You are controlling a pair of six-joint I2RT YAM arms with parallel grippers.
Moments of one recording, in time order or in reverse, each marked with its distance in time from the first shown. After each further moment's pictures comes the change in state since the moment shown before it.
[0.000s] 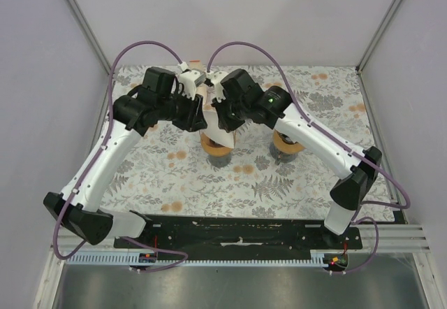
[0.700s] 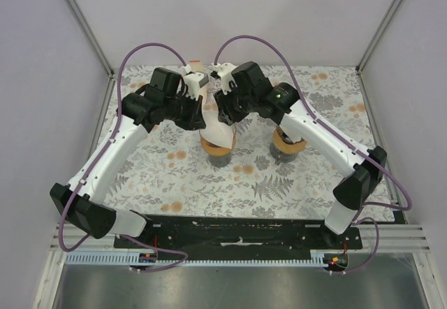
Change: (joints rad) left arm 0.001 0.063 -0.029 0.016 -0.010 -0.018; right arm -0.079 0.009 -0.024 0.069 -0.076 -0.084
